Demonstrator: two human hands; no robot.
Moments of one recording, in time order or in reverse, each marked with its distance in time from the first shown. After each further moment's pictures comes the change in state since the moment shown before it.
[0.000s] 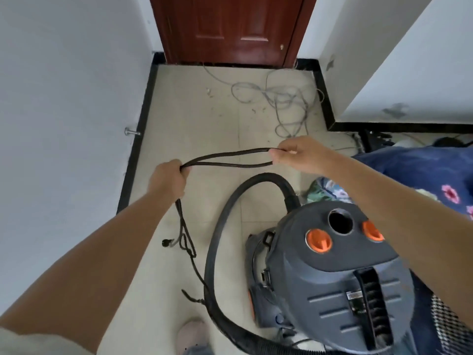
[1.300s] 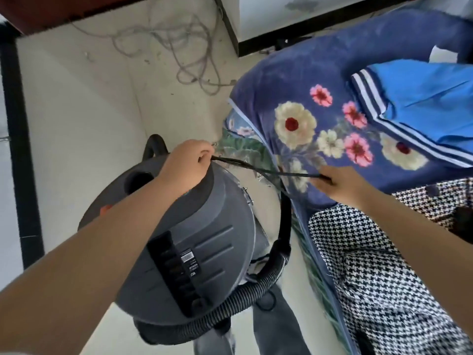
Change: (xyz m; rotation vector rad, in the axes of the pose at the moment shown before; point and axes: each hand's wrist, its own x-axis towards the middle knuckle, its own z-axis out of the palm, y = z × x) left_hand -0.103 0.359 0.290 0.075 -0.310 0.492; right_hand -0.241 0.475 -0.010 -0.011 0.062 0.437
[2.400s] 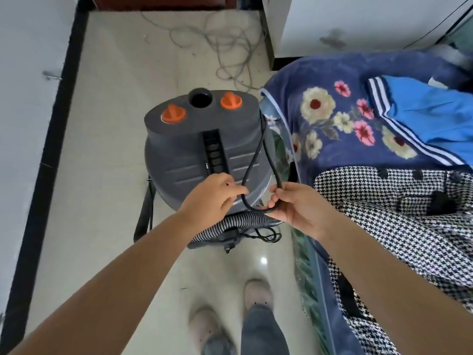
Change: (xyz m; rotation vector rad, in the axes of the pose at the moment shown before) left_hand -0.257 -0.040 0.076 0.069 0.115 0.386; right_hand -0.200 -0.141 0.096 1.481 -0.331 0.211
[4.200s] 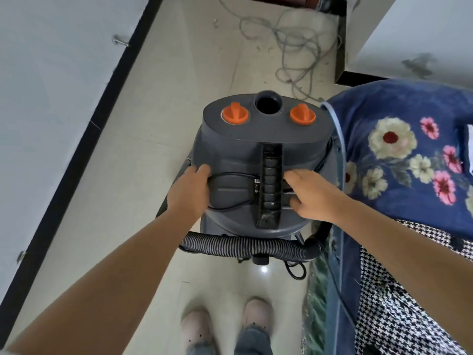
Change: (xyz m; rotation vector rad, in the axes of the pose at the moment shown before) left_hand -0.024 -0.079 -0.011 0.162 0.142 -0.943; right_hand 0.125 -0.033 0.029 -2.104 -0.331 -0.654
